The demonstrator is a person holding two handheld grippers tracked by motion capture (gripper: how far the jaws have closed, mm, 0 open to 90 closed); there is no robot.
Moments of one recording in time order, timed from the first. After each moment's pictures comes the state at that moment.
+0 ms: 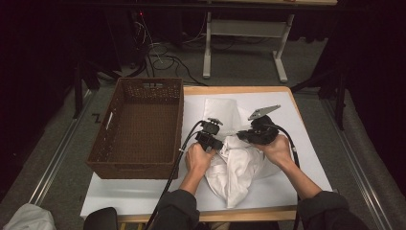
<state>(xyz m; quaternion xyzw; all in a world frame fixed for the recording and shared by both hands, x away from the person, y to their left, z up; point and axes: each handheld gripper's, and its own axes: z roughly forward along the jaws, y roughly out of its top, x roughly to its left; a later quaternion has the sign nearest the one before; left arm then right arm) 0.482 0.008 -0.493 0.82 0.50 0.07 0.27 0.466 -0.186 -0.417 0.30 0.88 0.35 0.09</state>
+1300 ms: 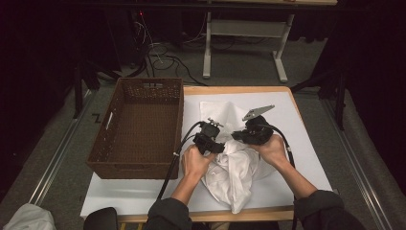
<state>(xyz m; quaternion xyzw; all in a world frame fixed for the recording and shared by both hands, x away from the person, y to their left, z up) 0.450 0.013 -0.460 0.83 0.46 0.08 0.31 0.466 -0.171 -0.417 0.28 0.89 0.35 0.08</state>
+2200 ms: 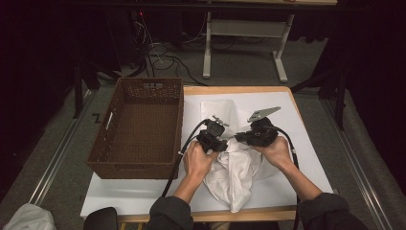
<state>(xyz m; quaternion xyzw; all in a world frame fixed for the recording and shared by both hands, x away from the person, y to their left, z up) 0.441 0.004 -0.441 0.83 0.44 0.17 0.29 0.460 -0.183 -0.416 0.27 0.89 0.37 0.07</state>
